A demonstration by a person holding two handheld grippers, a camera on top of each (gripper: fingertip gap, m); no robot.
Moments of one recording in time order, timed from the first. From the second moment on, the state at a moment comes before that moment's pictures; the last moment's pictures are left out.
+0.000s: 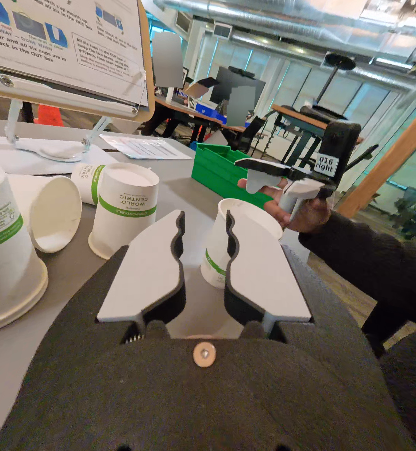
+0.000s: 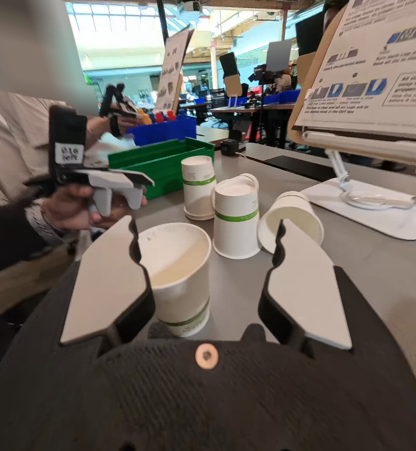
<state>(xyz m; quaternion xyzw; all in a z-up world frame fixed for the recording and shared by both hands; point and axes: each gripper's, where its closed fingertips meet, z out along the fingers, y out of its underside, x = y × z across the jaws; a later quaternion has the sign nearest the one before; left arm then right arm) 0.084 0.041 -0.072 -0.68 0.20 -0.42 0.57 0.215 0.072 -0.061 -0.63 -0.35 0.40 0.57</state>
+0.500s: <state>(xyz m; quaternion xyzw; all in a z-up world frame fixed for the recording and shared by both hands) 0.106 0.076 -0.096 -0.72 0.27 -0.28 0.58 0.235 0.046 -0.081 -0.67 -0.28 0.35 0.59</state>
